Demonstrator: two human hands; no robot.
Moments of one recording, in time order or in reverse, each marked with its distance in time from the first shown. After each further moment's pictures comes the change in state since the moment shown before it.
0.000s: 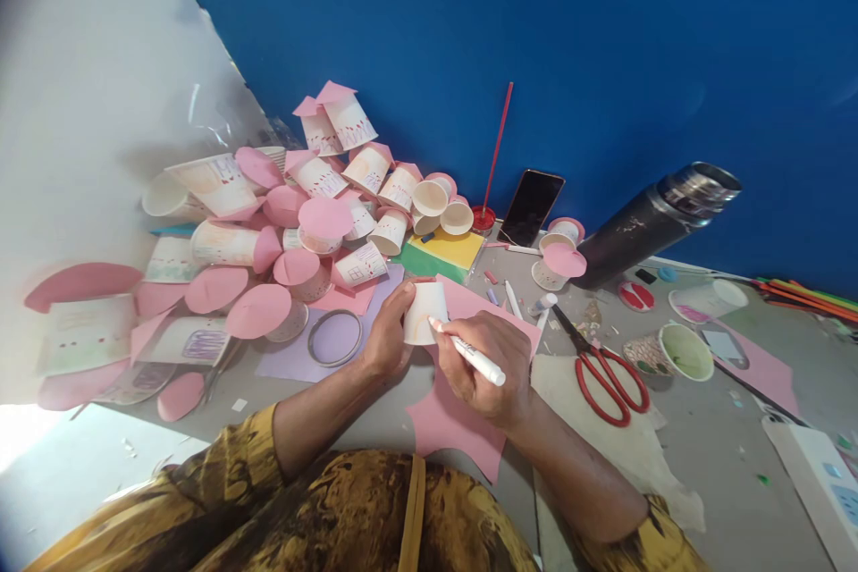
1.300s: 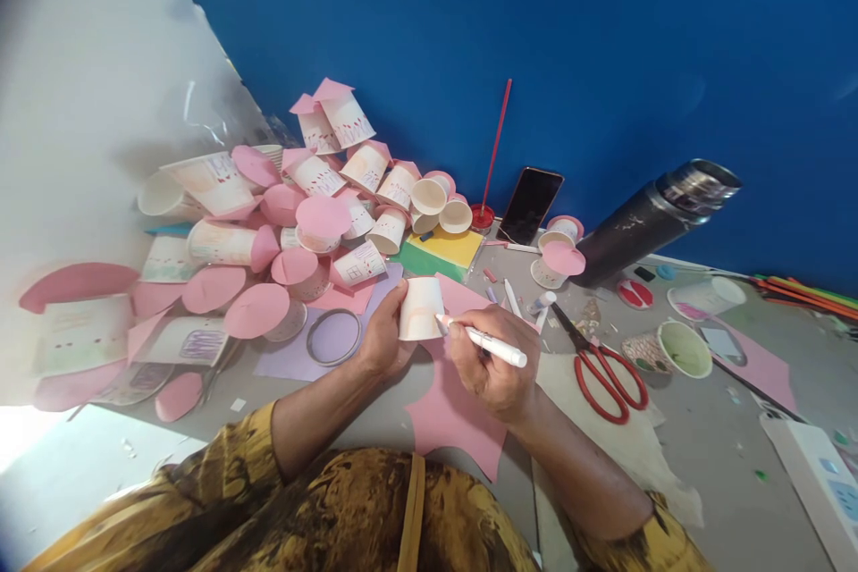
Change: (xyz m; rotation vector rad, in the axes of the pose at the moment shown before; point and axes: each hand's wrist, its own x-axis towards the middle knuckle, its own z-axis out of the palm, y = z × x) left_hand 0.003 -0.005 -0.002 -0.287 -0.006 -0.226; right_hand 0.000 0.004 -0.006 0.011 0.071 0.072
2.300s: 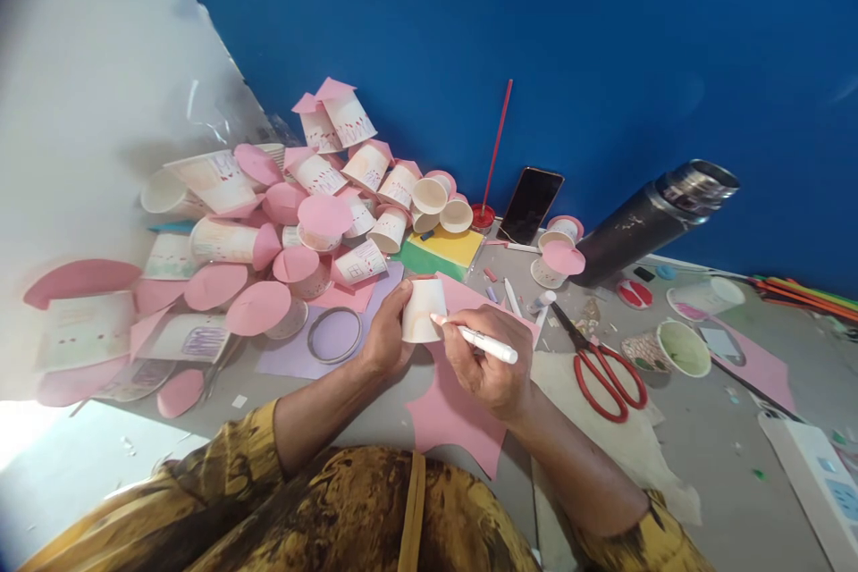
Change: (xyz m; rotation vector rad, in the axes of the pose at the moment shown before) left_hand -0.003 0.001 0.002 0.150 -0.014 0.134; right_hand 0.001 -0.002 0.003 0.006 -0.017 -0.017
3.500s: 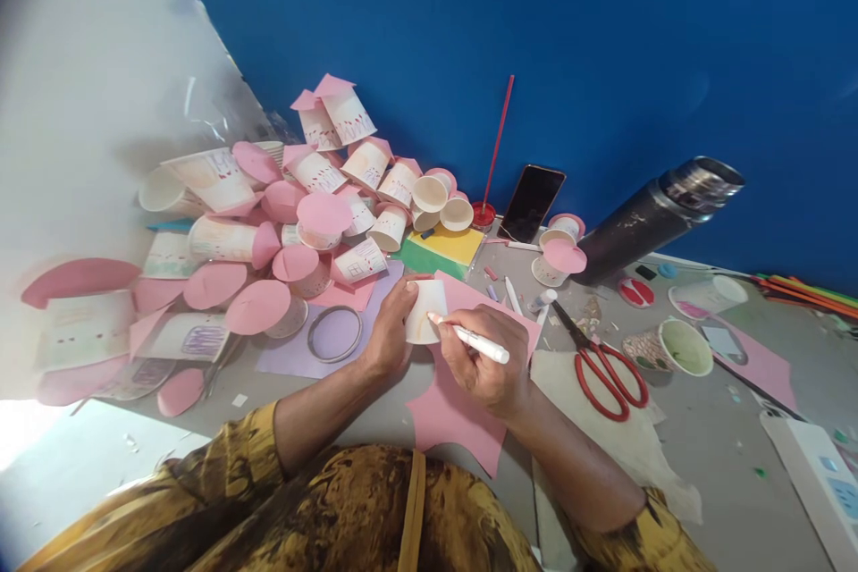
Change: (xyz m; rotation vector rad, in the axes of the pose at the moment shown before) left_hand -0.003 -0.003 -0.003 0.244 0.016 0.142; right_hand -0.003 0.003 0.005 0.047 -0.030 -0.004
